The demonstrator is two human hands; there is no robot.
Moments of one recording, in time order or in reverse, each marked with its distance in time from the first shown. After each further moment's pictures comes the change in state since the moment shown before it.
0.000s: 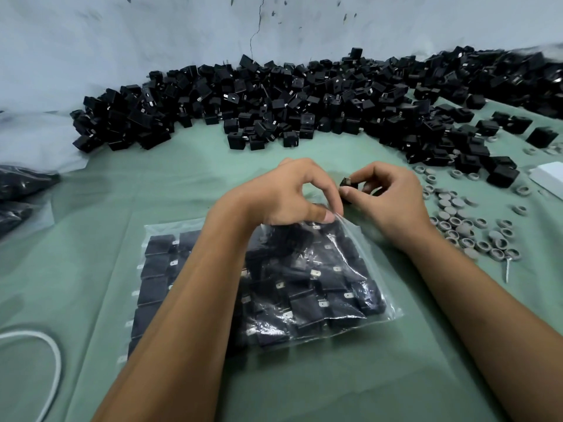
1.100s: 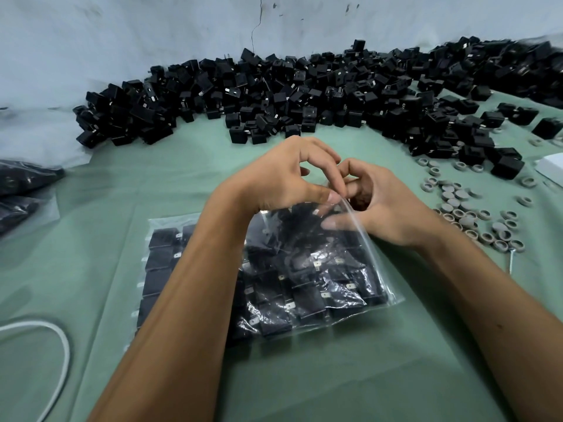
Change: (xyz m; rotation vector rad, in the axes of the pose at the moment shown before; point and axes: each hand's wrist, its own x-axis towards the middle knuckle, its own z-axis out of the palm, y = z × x) left_hand -0.008 0.014 -0.008 -0.100 0.088 0.024; right_hand -0.015 -0.035 -0.014 0.289 -0.633 -0.077
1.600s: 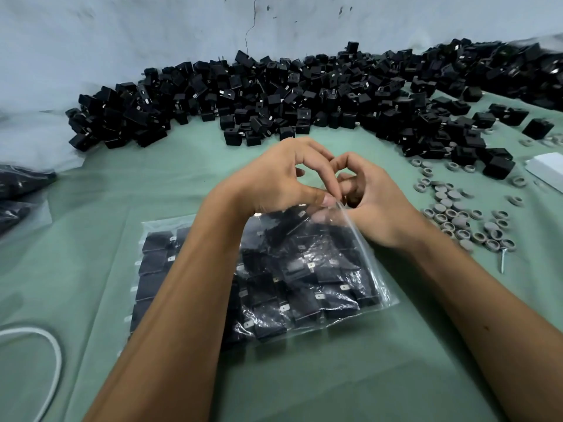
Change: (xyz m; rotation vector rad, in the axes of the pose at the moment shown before) left_hand 0.001 0.002 0.001 0.012 0.004 0.021; right_hand 0.003 0.001 0.008 0.065 0.137 -0.016
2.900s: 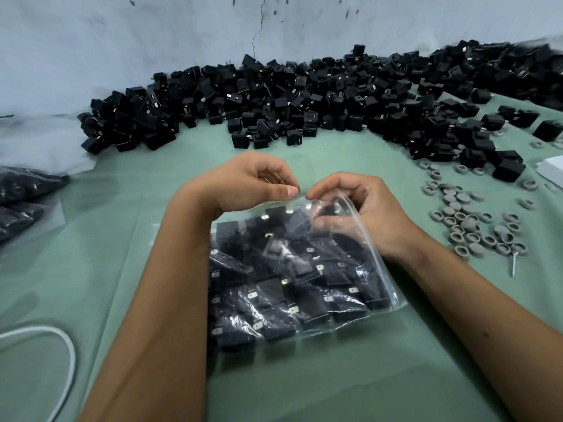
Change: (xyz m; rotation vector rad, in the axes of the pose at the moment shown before) left_hand -0.017 -0.051 -0.030 -0.101 0.014 -0.235; right_hand -0.002 0.005 0.015 0.094 -0.049 -0.104
